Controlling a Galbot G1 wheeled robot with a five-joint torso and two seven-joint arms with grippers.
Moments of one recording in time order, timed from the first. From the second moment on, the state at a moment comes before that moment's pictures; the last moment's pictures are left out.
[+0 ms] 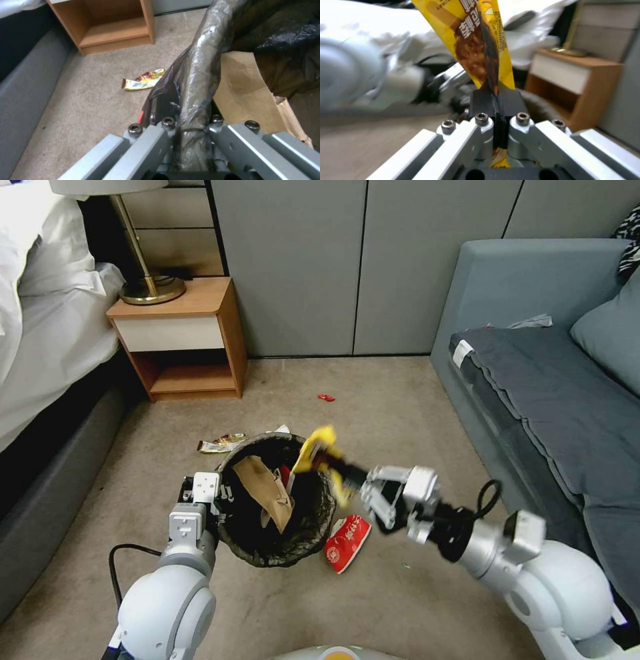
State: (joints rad) left arm 1.55 -1.31 -0.44 -2.33 -0.14 0.66 -0.31; right arm -1.44 1.07 0.41 2.31 0.38 -0.12 -0.77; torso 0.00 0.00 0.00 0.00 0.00
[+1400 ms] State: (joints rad) left arm 1.56 -1.33 -0.43 -2.32 -0.11 0.66 -0.30; right arm -1.09 0.91 0.09 2.10 0.44 -0.12 -0.72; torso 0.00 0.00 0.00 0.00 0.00
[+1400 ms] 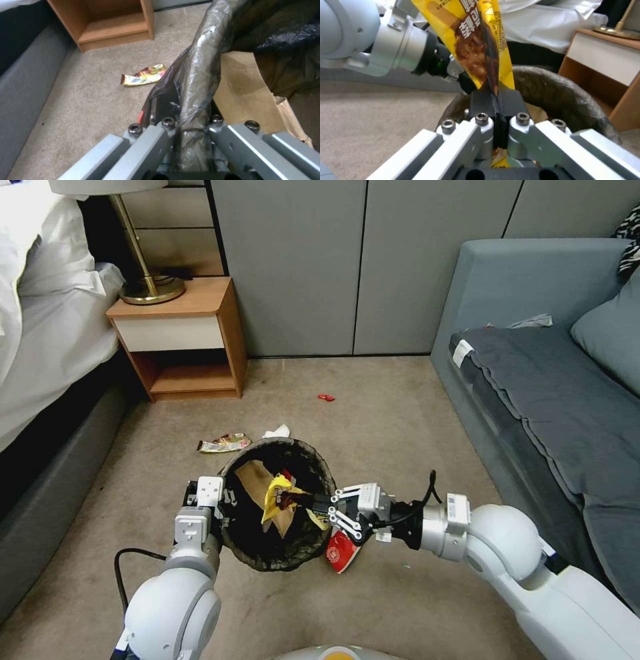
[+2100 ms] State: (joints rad) left arm 1.56 -1.33 -0.43 -2.32 -0.11 0.66 -0.30; right arm -1.10 0.92 0.10 2.08 0.42 -0.12 -0.67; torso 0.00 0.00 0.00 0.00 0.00
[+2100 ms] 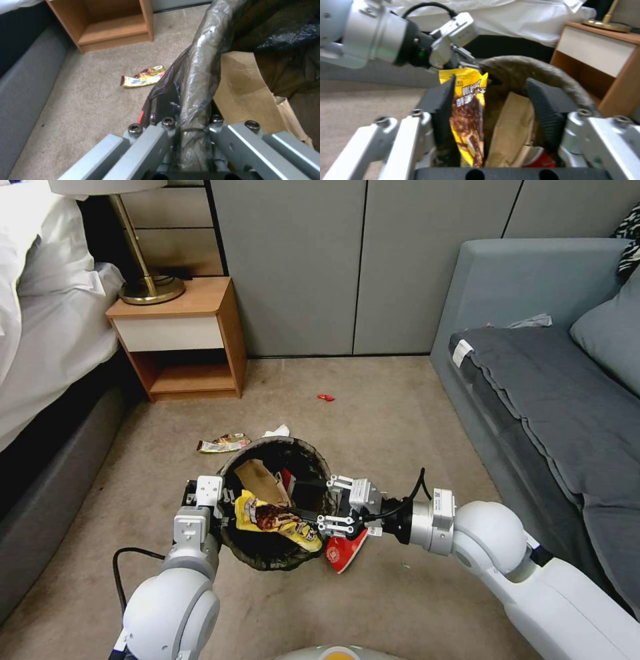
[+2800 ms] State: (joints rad) left arm 1.56 -1.33 -0.43 -2.32 -0.11 0.66 -0.30; right arm -1.15 0.98 0.23 2.10 0.47 -0.13 -0.48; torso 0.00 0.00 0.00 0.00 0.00
